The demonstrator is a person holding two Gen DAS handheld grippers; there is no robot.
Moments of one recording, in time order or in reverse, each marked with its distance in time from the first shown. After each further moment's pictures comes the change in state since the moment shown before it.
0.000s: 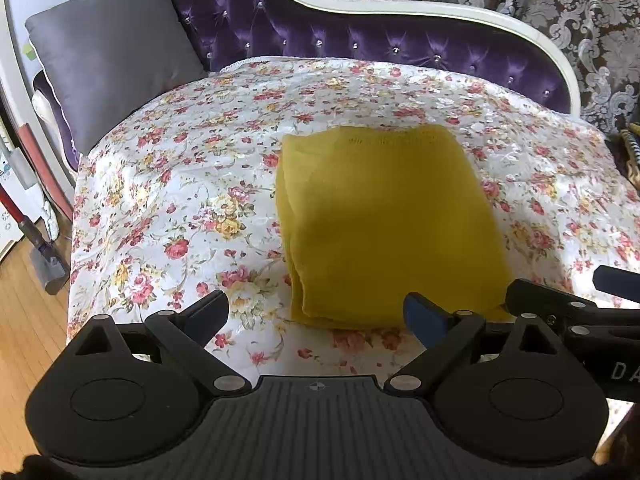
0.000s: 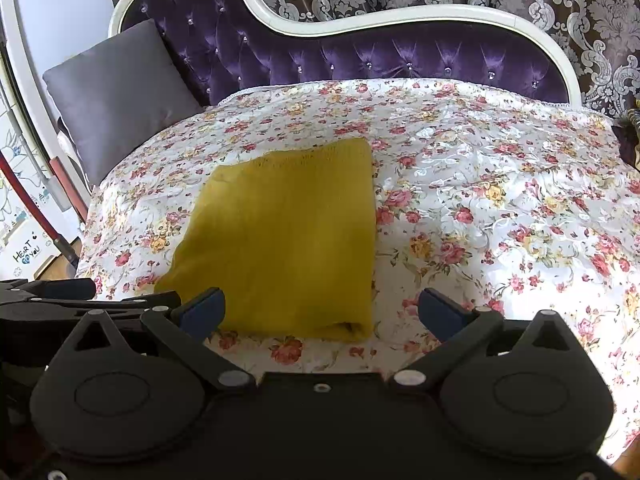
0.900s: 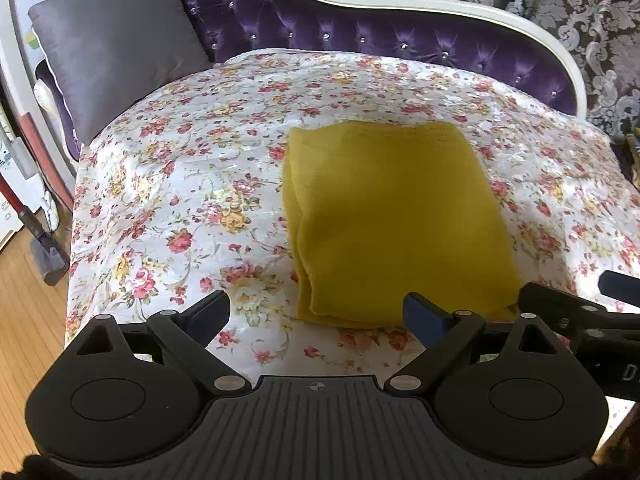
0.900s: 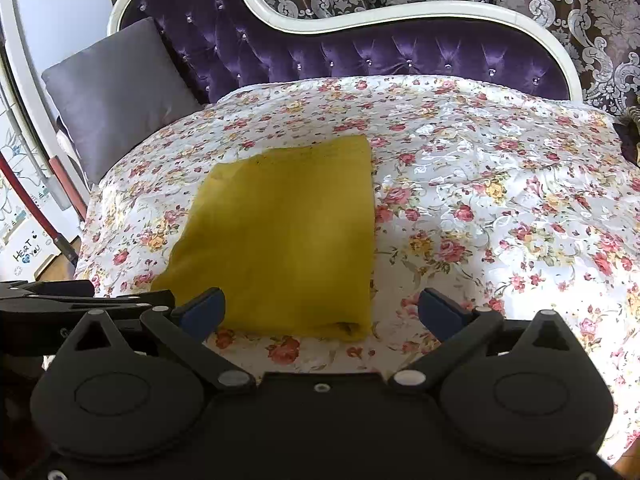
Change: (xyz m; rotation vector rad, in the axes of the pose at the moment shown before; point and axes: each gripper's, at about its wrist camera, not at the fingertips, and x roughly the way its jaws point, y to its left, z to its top) left arm 0.006 0.007 0.002 -0.020 0.021 0.000; right arm 0.003 -0.002 0.000 0.006 0.007 0.000
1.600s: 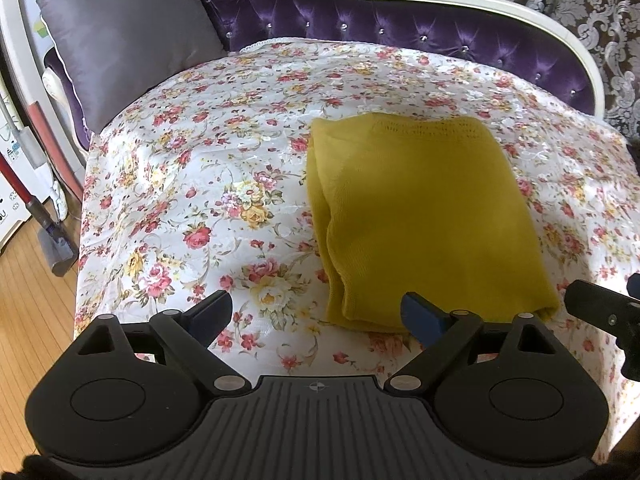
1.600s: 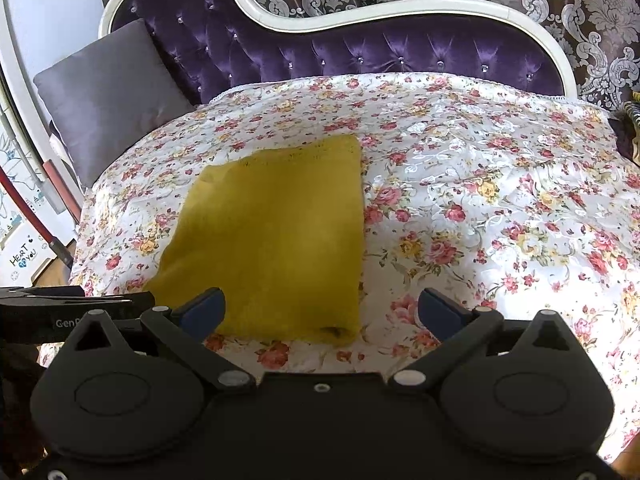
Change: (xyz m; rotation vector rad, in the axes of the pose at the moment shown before) left arm 0.012 0.015 0.004 -0.014 0.030 0.024; right arm 0.002 -0.007 0.004 0.011 0.010 -0.009
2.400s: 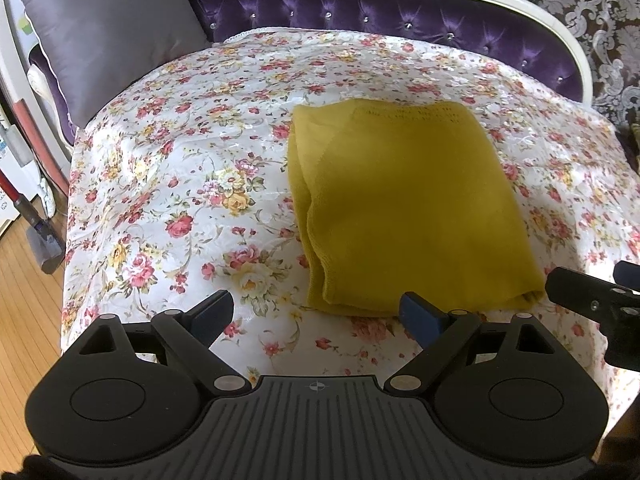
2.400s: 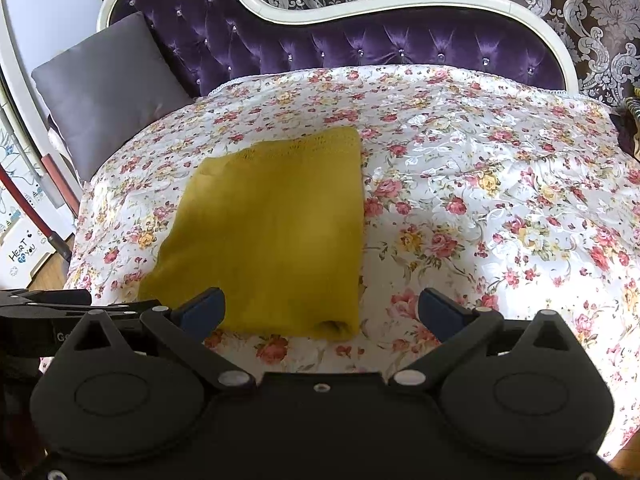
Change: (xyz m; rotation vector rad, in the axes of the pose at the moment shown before) left arm 0.002 -0.007 -0.004 0.018 0.032 -0.035; right arm 0.004 -0.003 0.001 -0.004 0.026 0.004
